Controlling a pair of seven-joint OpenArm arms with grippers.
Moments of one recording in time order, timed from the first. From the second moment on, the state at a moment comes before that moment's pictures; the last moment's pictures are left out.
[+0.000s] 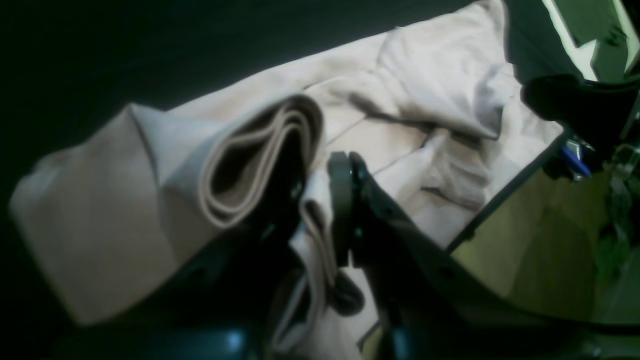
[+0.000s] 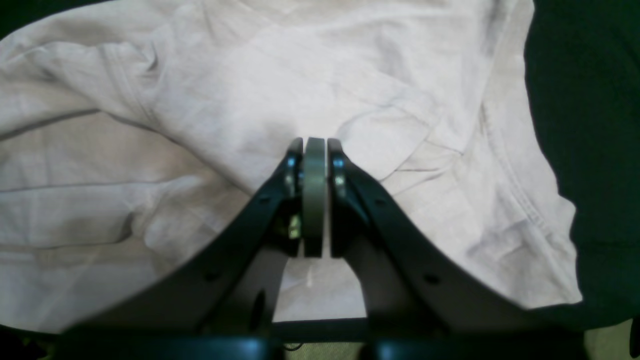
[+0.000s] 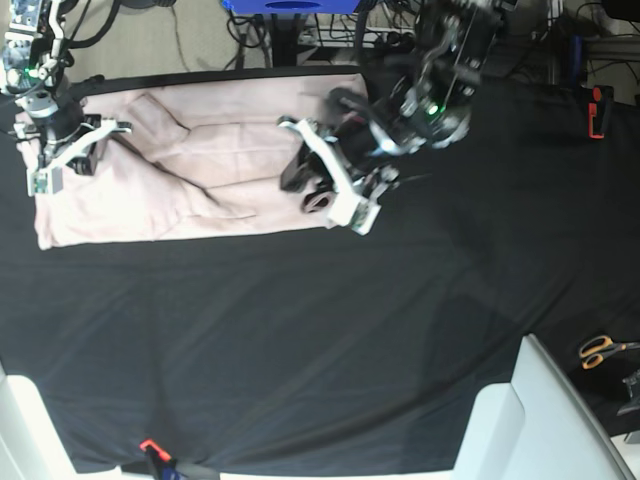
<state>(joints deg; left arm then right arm) 13.1 -7.7 17.2 92.9 -26.8 -17.4 33.0 -25.4 6.5 19.8 95.6 11.5 16.5 -29.5</state>
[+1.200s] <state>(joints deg) -1.2 -2.2 33.4 74.6 -26.5 -12.0 32.5 -26.2 6.6 19.9 95.5 11.5 16.6 -29.5</state>
